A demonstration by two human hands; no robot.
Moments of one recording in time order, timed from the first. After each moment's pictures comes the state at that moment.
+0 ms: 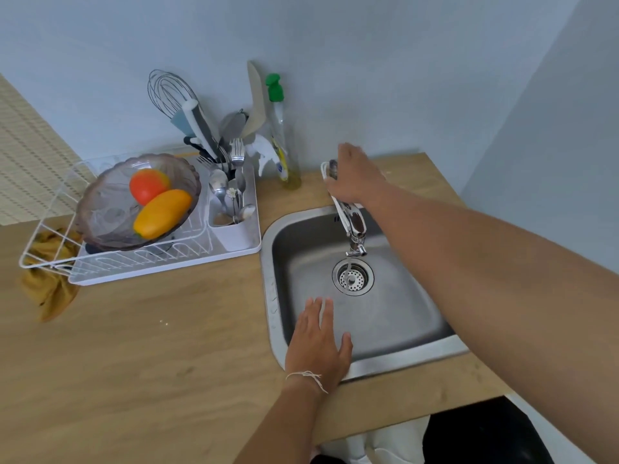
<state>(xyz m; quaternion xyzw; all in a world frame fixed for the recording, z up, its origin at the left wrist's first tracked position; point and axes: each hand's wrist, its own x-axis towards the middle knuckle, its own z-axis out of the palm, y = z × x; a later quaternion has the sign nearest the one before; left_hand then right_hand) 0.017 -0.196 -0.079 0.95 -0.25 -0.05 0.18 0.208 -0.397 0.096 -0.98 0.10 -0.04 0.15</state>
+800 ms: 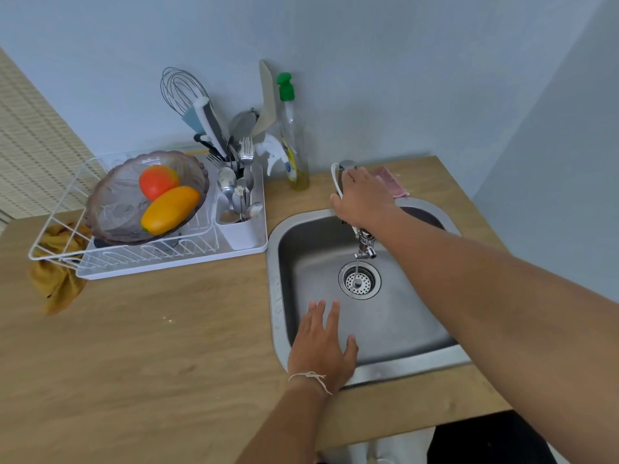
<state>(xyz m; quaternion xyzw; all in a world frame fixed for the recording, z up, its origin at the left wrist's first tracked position) 0.020 -0.196 -0.077 0.95 -0.22 -0.08 0.18 0.197 -0.385 0.061 -1.00 0.07 -0.03 0.04</state>
